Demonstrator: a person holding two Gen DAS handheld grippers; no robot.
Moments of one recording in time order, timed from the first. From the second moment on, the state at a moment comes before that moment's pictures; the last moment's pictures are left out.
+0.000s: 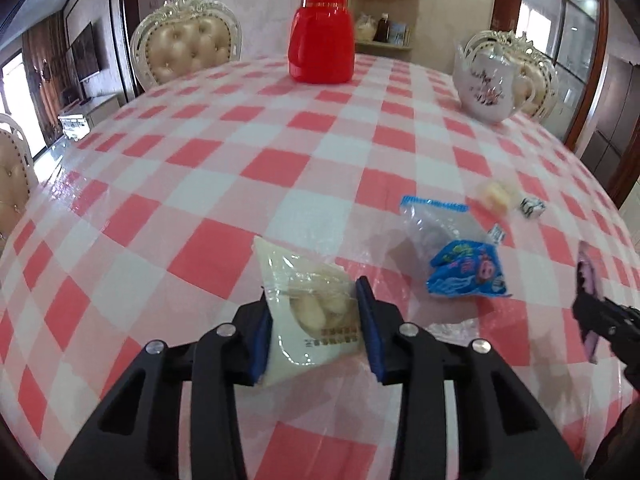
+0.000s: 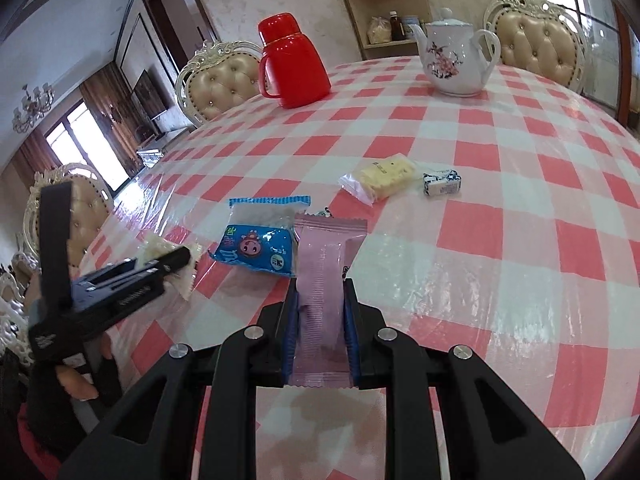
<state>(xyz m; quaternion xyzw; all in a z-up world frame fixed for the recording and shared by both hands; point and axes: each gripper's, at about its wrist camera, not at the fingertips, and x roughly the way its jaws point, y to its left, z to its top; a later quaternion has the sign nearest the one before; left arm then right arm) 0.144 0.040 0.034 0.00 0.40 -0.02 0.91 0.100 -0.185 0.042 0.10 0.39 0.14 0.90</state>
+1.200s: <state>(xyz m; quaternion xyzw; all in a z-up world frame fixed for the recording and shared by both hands) 0.135 0.054 0.024 -0.03 0.41 -0.08 0.91 0.063 -0.183 0.037 0.13 0.39 0.16 0.90</state>
